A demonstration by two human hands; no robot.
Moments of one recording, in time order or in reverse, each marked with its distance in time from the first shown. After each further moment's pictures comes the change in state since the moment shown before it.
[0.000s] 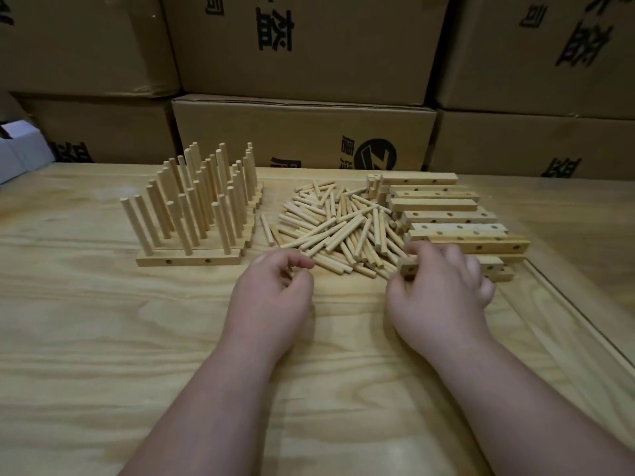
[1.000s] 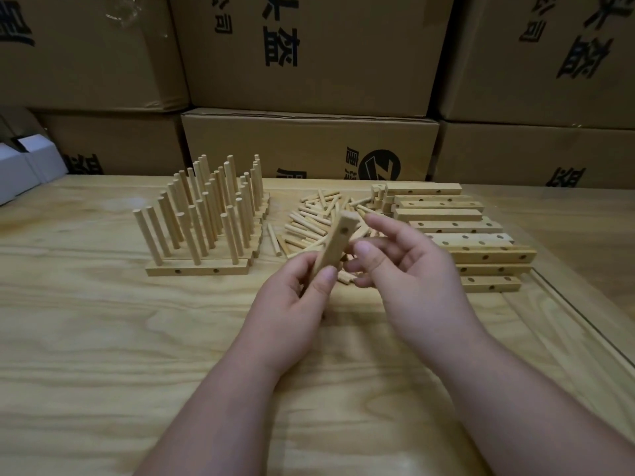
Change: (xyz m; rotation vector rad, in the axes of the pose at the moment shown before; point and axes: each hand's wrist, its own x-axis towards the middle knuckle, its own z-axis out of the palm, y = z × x) left_hand -0.004 0.001 -0.001 -0.310 -0.190 0.154; right_hand -0.008 -0.033 -0.015 1.206 -0.243 -0.160
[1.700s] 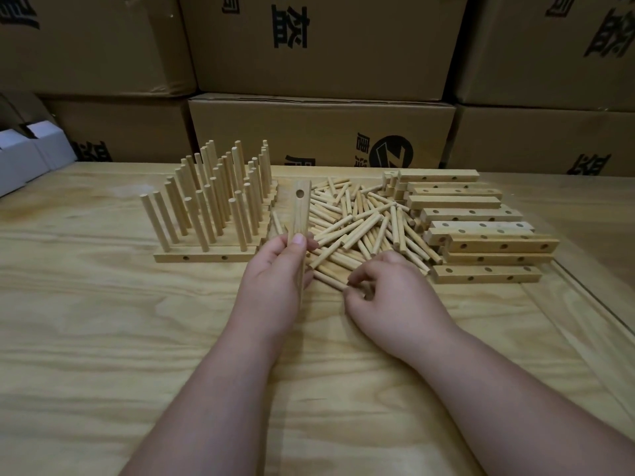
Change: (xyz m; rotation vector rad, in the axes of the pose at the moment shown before) left_hand 0.008 0.002 -0.008 -0.382 0.228 -0.259; right_hand 0.007 0.046 0.009 -0.988 -0.148 0.001
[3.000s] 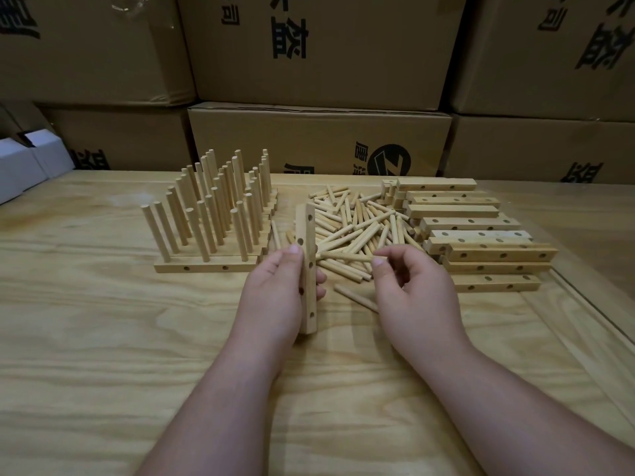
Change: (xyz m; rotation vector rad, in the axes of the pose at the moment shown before) left_hand 0.002 0.000 -0.001 0.066 0.018 -0.070; right_hand -0.001 0.001 -0.003 0.505 0.351 0.071
